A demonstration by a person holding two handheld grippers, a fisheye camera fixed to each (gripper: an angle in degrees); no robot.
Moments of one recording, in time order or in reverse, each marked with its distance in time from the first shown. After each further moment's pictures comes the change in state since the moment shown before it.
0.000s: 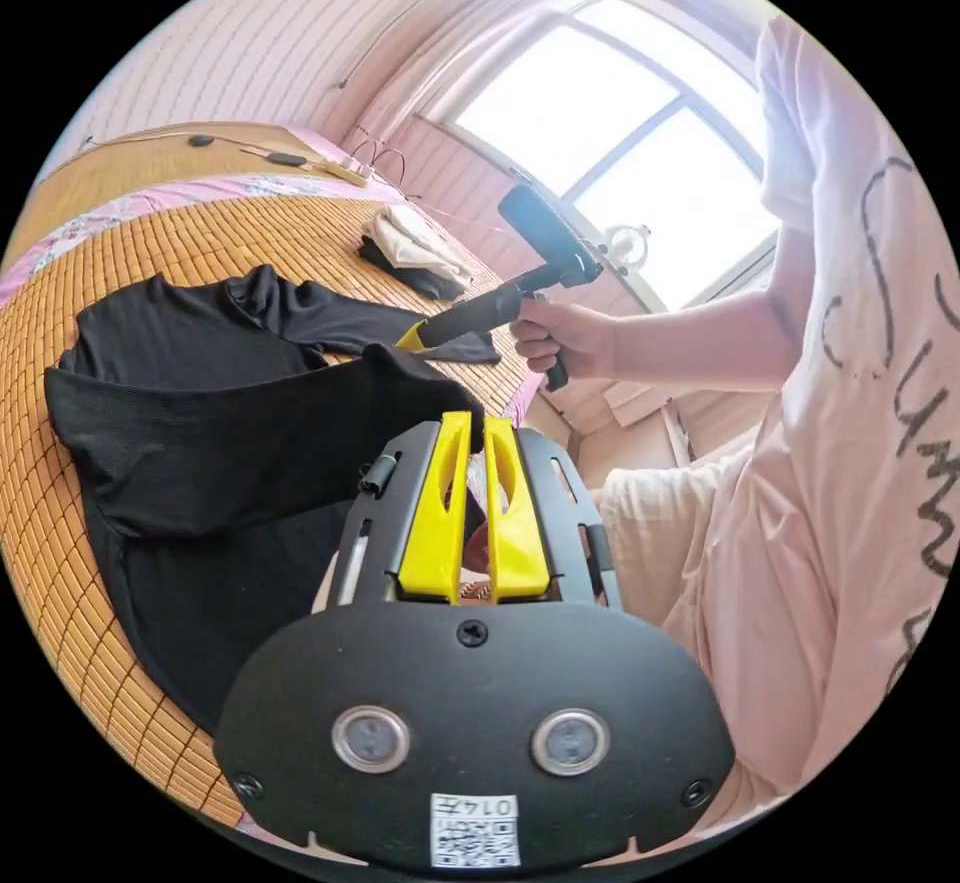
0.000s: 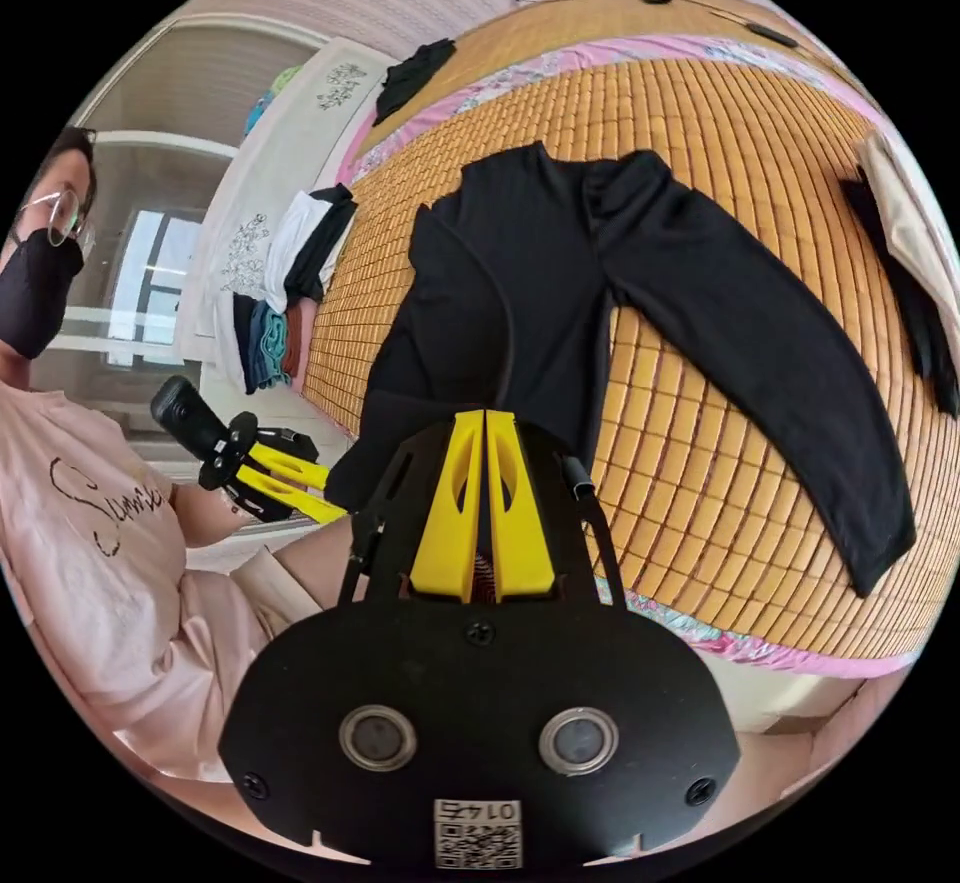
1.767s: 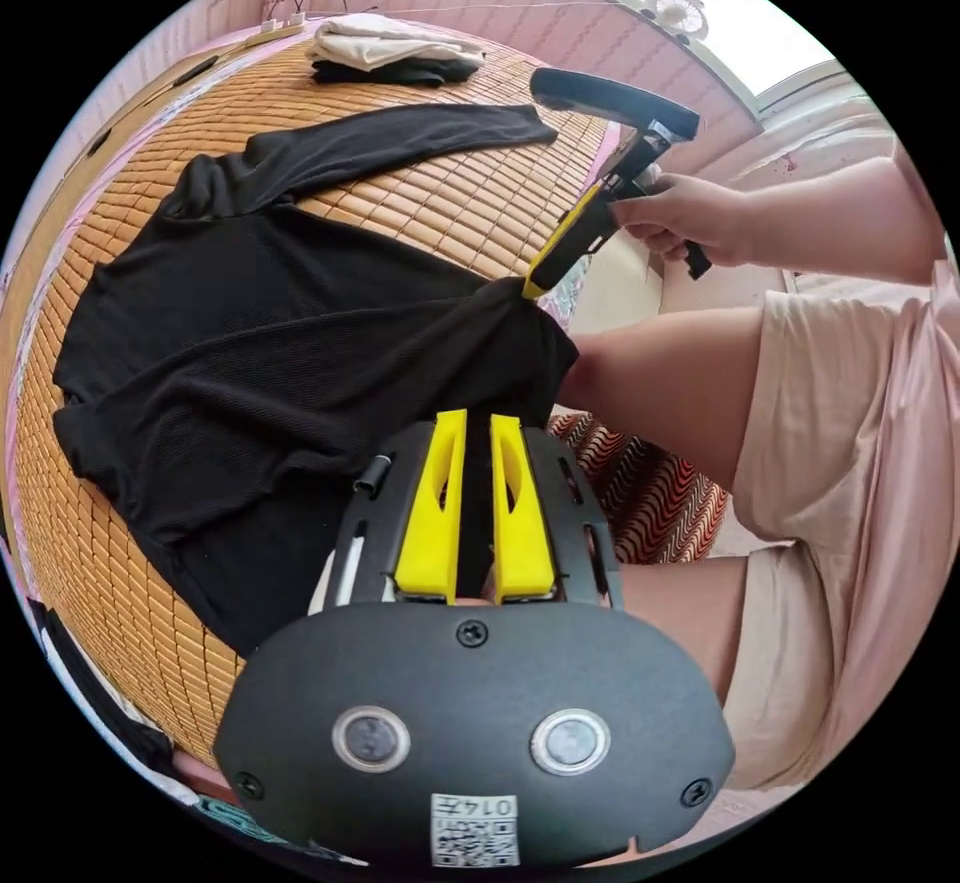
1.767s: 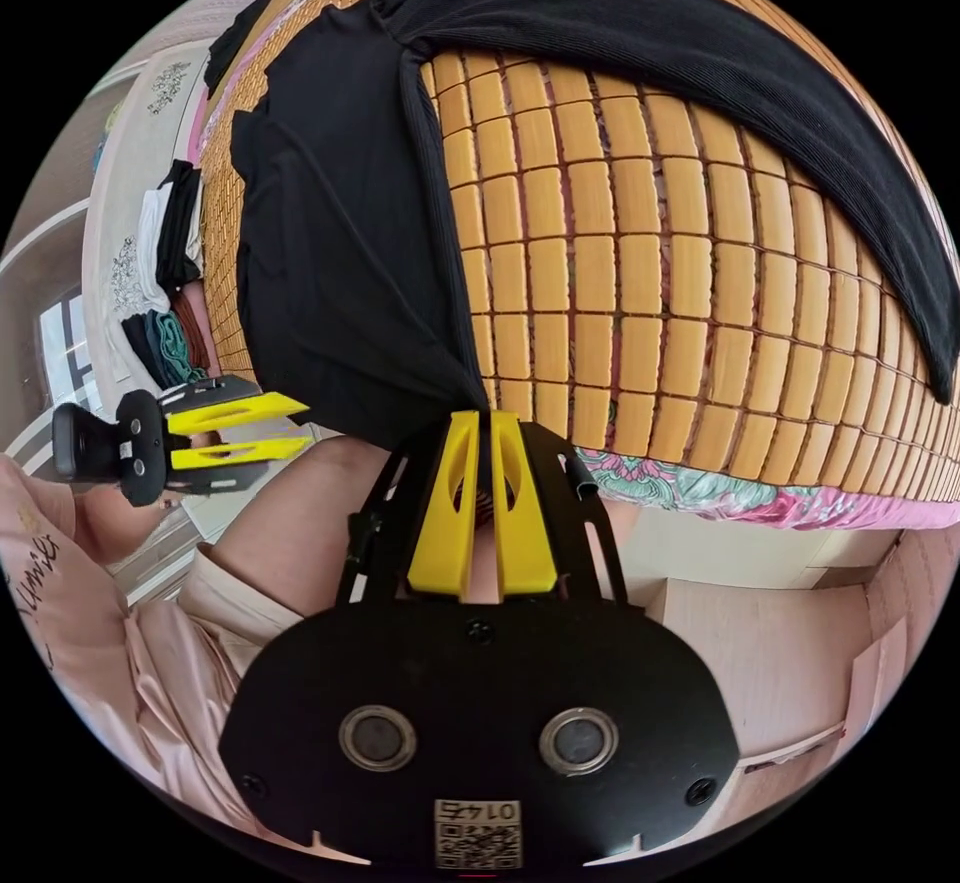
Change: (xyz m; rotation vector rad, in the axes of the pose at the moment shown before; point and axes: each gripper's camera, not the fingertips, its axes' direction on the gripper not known) left arm -0.110 -0.096 0.318 -0.448 -0.299 0.350; right arm 0.021 0.158 -0.035 -0.790 0.176 0.701
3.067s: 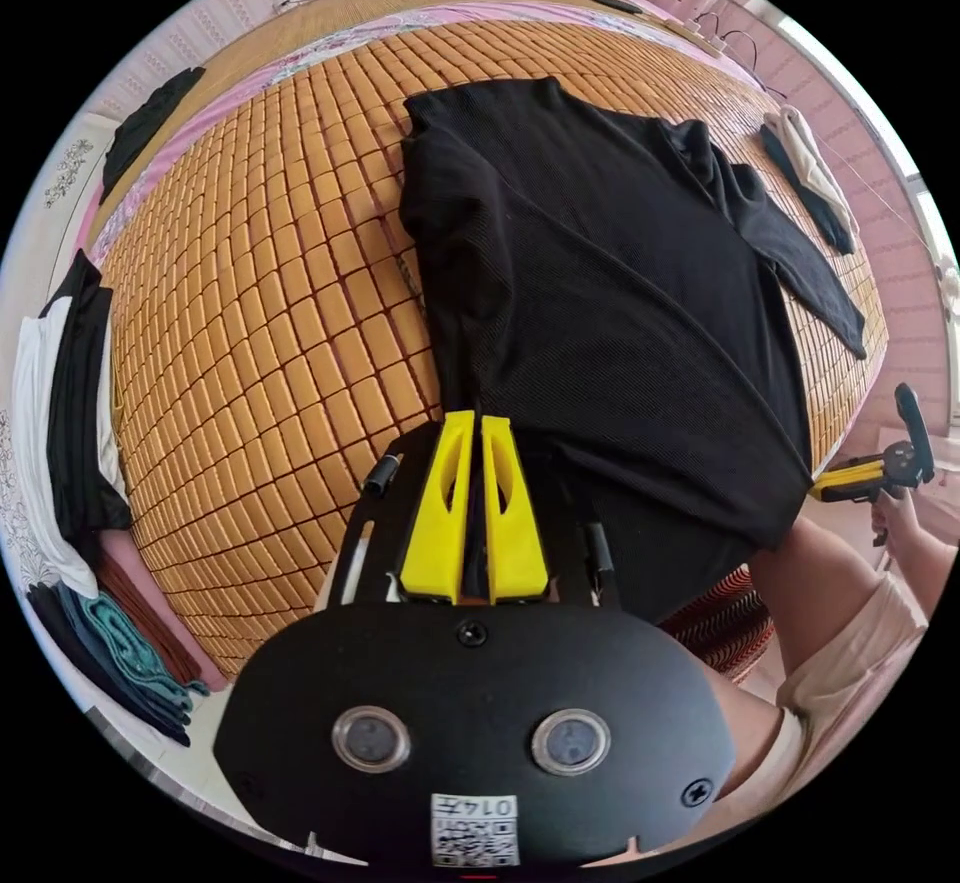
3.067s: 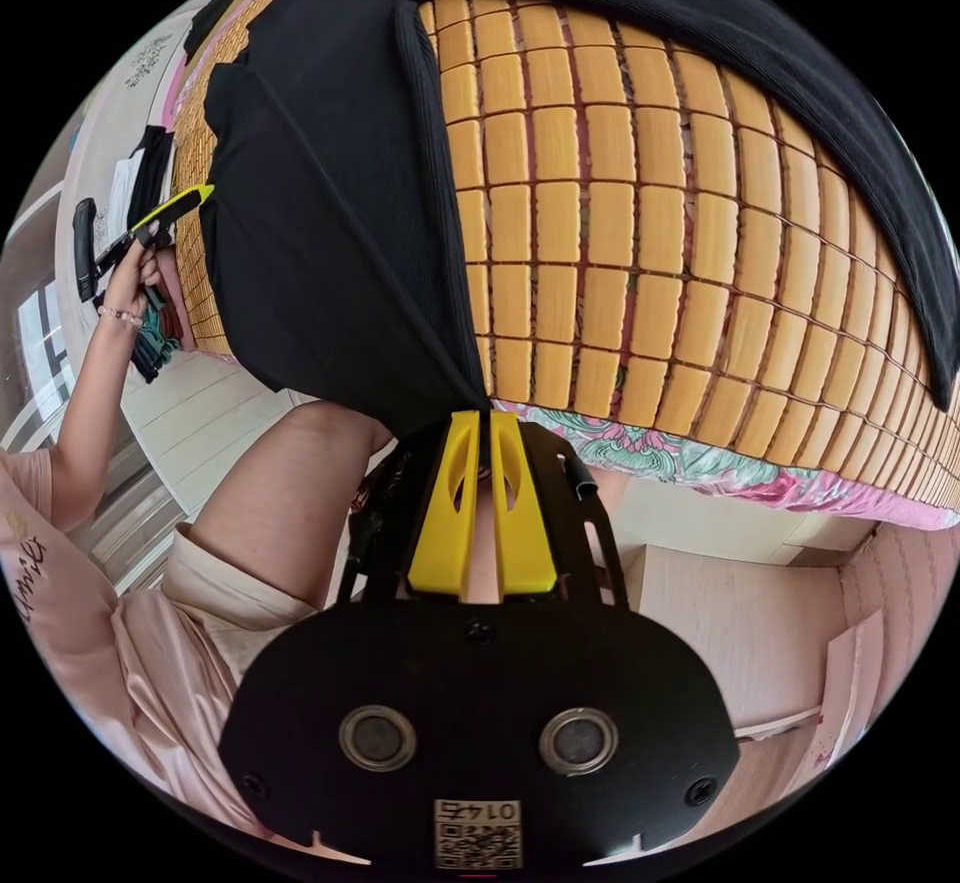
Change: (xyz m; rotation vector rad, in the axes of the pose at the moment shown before) left arm -0.299 0.064 -0.056 -0.001 -0.290 -0.740; right arm -0.001 0.016 -0.014 -0.122 0.073 -0.006
